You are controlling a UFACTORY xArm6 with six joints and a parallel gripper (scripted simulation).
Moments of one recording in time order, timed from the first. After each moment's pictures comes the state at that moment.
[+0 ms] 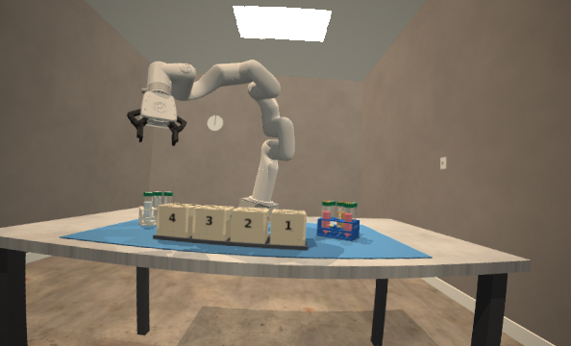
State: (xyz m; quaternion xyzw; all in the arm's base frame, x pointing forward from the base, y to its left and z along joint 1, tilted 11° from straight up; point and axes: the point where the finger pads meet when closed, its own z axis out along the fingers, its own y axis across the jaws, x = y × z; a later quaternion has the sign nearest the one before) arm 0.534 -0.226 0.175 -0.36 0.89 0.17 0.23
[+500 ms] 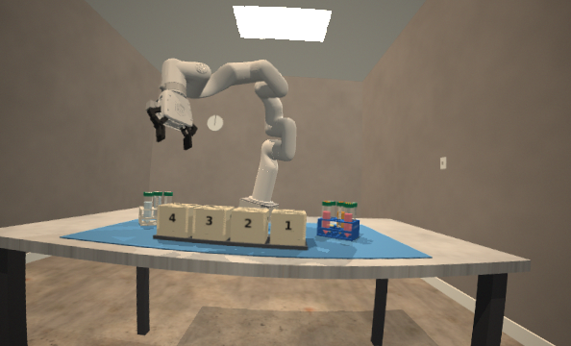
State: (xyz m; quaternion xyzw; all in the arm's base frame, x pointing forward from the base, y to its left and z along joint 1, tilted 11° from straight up) arm 0.521 -0.178 0.179 -0.55 0.80 0.12 0.22
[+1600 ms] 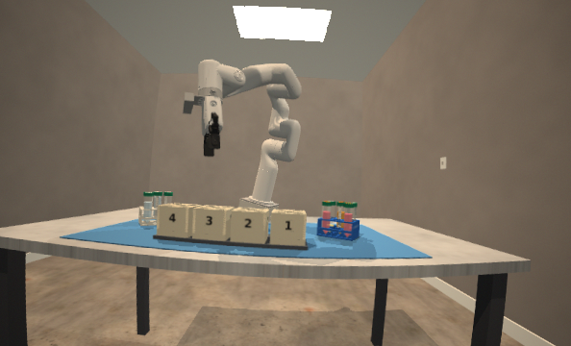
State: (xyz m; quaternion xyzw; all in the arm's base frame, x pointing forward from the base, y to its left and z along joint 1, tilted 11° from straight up) arm 0.475 -0.083 0.182 -0.87 0.46 0.04 0.17
